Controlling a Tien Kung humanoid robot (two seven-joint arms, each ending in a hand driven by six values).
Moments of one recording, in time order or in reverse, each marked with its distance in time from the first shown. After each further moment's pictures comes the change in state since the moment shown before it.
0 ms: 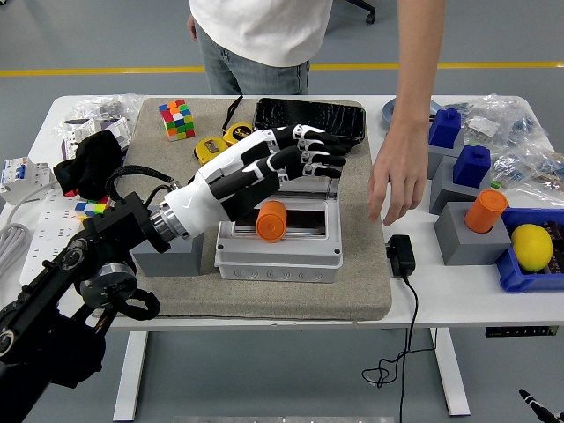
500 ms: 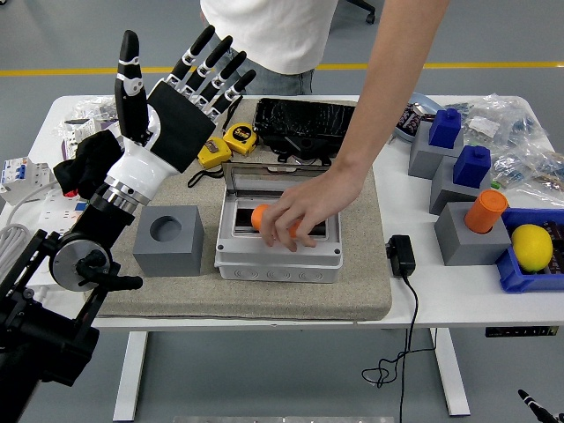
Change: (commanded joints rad) left arm 0.007 -0.018 -0.125 0.088 -0.419 0.202 -0.090; right arm -0.001 0.002 0.002 -0.001 0.002 0.001 0.001
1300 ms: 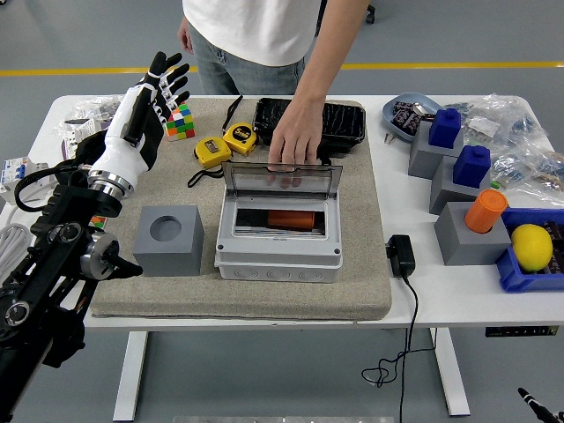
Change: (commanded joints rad) left arm -0.040 0.026 0.024 0.059 0.864 0.363 0.003; right arm 0.002 0.001 0.012 -0.001 -0.005 -0.001 -0.002
